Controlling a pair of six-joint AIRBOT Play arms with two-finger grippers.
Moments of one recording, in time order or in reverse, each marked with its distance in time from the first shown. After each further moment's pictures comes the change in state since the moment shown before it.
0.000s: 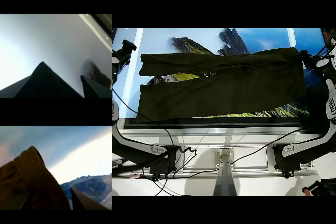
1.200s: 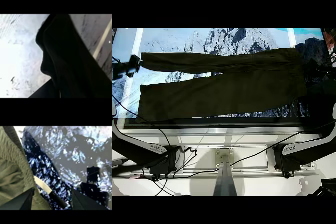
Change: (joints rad) left arm 0.075 -0.111 0.112 -0.110 -0.380 0.070; right arm -0.125 -0.003 0.061 -0.095 0.334 0.023
